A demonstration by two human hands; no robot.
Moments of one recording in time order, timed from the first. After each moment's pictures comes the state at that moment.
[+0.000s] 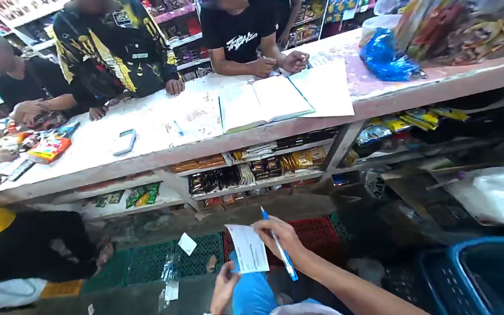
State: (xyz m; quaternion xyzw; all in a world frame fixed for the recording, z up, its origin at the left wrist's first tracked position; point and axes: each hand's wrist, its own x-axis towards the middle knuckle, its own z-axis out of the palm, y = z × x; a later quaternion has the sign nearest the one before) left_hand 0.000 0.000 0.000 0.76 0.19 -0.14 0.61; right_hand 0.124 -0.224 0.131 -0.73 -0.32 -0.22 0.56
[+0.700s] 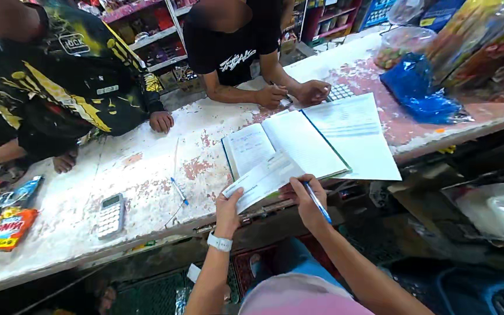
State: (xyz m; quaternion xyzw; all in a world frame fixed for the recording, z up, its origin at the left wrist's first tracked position) left_hand 0.435 -0.012 0.260 0.56 0.14 -0.01 0.82; right_hand 0.416 -0.203 0.268 -0.56 0.07 -0.15 0.81
